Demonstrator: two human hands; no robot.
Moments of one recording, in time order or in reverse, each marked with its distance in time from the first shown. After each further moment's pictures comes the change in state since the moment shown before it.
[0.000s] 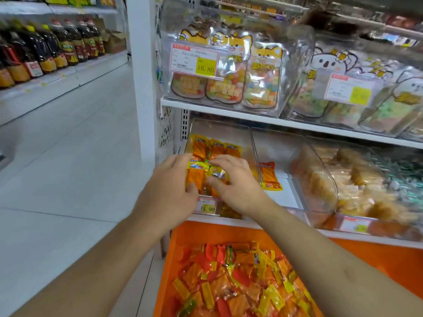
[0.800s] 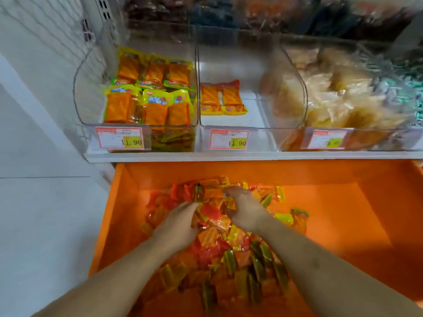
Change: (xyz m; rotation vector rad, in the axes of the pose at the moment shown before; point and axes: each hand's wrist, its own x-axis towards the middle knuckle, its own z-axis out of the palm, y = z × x) left_hand -0.122 -0.028 0.258 0.067 -0.765 -0.111; right_hand -0.190 0.222 0.110 -0.028 -0.449 0.435
